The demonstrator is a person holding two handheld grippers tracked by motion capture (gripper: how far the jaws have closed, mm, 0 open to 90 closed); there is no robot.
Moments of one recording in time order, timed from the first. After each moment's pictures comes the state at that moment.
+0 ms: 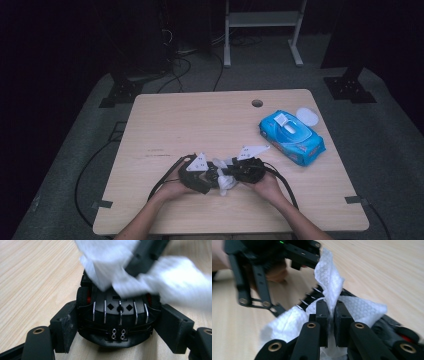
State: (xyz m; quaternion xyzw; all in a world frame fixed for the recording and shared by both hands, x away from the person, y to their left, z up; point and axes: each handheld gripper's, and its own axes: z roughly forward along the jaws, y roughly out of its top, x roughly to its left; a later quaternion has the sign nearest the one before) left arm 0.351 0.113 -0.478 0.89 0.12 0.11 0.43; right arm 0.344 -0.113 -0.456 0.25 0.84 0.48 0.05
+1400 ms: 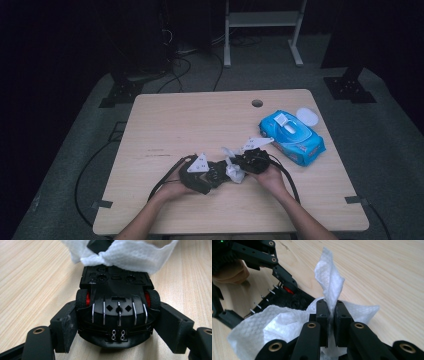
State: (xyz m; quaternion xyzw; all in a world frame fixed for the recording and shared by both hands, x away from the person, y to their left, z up) left arm 0.349 0.111 -0.477 0.89 0.12 0.12 0.42; right arm 0.369 -0.133 -0.455 0.31 0.84 0.44 0.11
